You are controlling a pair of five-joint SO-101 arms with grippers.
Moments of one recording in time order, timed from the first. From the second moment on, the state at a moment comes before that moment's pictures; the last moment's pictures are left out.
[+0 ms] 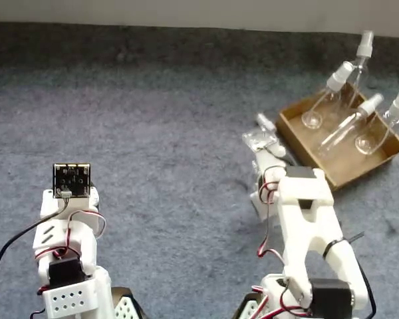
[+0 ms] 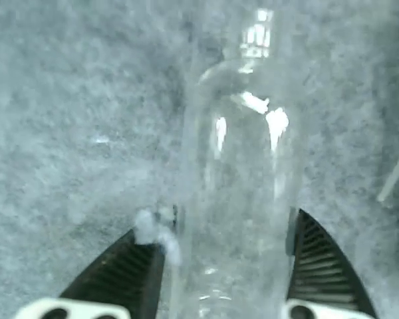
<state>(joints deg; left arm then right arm) -20.3 -103.3 96.0 45.2 -10.5 -4.7 -21.1 50.2 56.0 30.7</state>
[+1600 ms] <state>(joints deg) -20.3 -103.3 96.0 45.2 -10.5 -9.7 9.1 24.3 66.6 23.0</state>
